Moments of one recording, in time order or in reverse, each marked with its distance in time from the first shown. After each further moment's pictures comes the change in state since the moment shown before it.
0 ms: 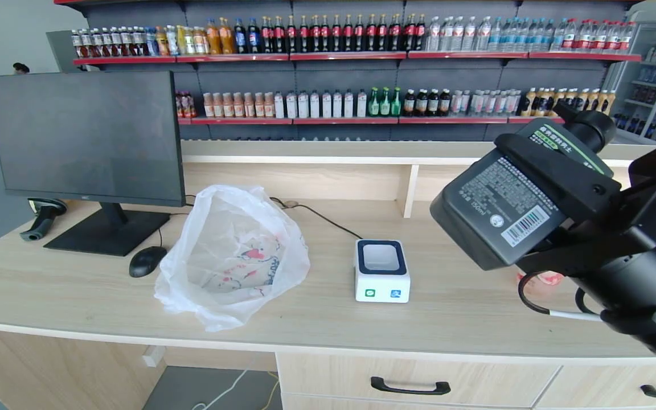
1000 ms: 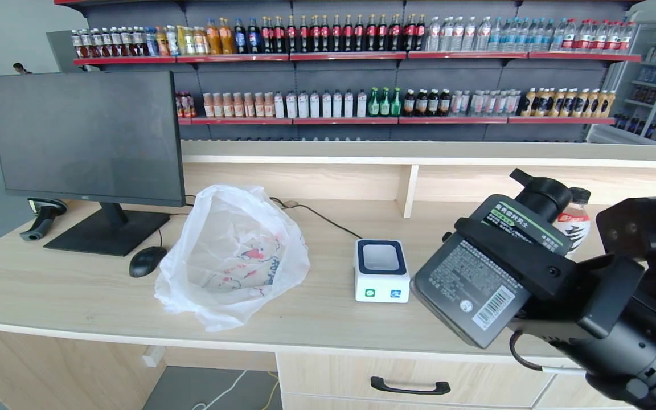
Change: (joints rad) left arm 0.000 0.000 0.000 0.000 0.000 0.000; right arm 0.072 0.023 0.139 0.000 0.002 -0.077
